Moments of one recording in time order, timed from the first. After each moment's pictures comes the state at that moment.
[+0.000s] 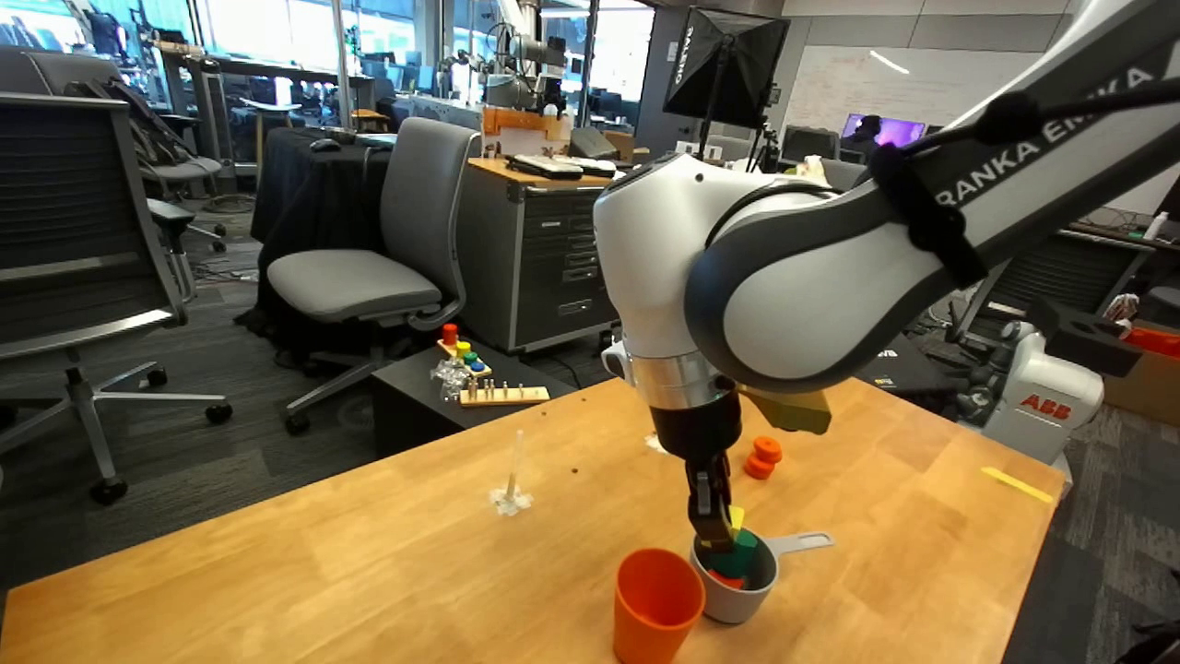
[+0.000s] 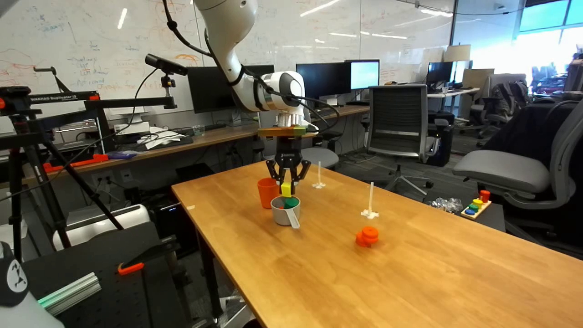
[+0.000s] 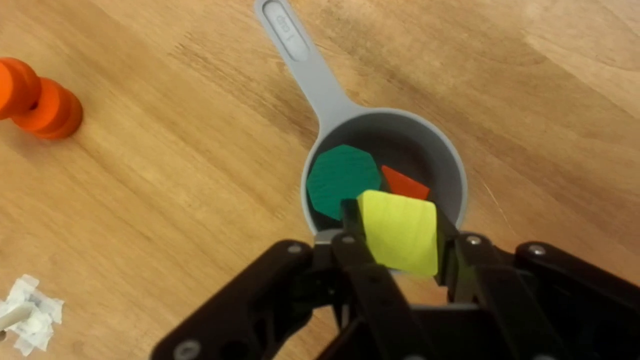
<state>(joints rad) 0.32 0.77 0.11 -1.64 -0.27 2.01 -0.10</state>
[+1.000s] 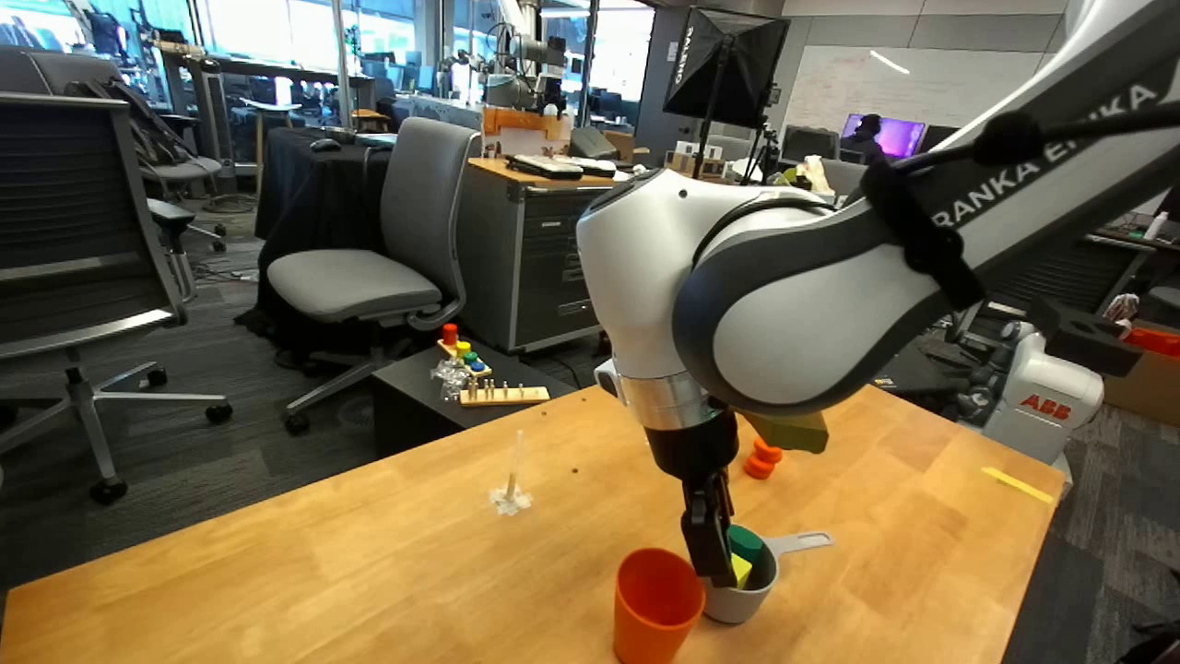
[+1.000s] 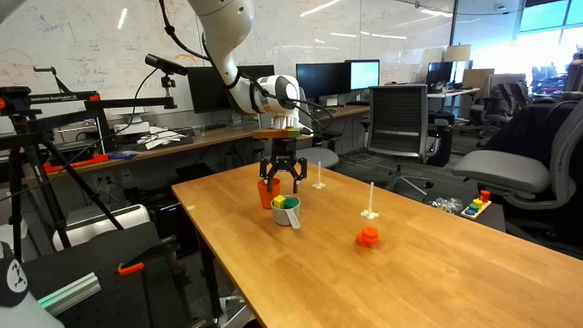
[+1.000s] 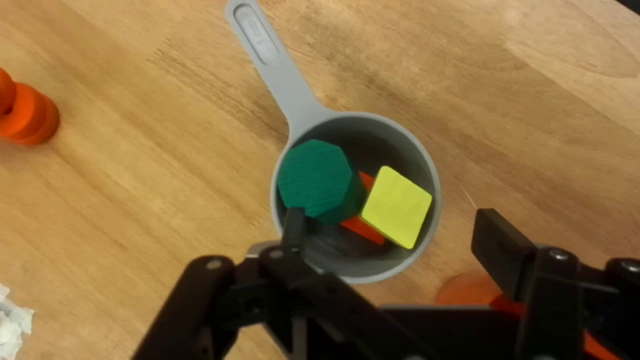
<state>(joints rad) 0.35 0.79 0.11 -1.62 -0.27 1.97 -0.08</state>
